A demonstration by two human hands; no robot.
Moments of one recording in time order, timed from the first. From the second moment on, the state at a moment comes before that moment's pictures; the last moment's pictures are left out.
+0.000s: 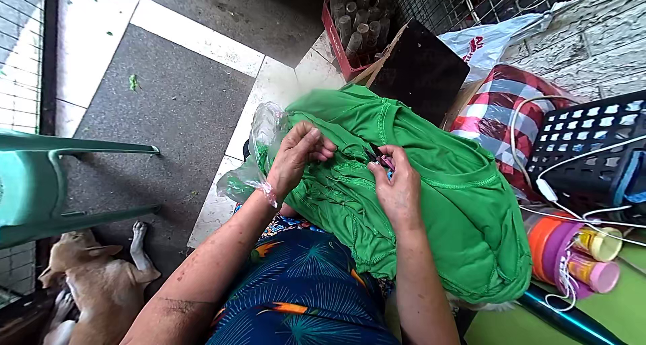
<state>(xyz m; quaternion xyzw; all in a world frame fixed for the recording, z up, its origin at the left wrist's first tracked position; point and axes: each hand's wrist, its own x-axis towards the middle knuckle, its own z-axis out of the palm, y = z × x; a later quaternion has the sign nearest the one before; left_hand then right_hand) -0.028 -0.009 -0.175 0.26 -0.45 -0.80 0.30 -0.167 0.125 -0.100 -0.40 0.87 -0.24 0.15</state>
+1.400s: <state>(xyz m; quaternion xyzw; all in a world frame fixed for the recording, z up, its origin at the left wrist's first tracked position) -0.045 -0.003 -0.144 0.29 -0.84 -0.39 0.25 -0.235 0.081 -0.106 -0.24 0.80 -0.38 0.40</state>
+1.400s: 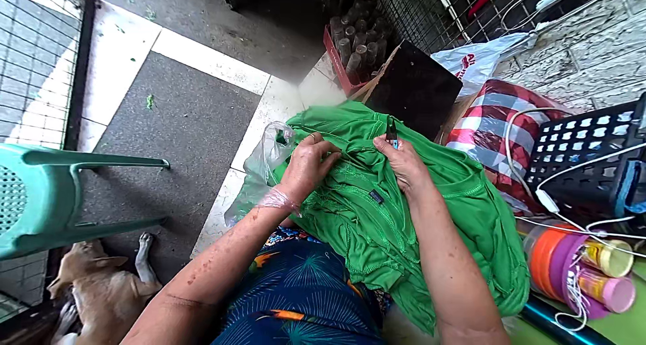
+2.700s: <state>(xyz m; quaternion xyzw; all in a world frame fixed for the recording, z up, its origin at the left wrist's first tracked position) -0.065 0.006 -0.178 0.23 -0.82 -0.41 0.32 -0.231 0.082 -0.106 -0.30 0.81 -0.31 0.39</state>
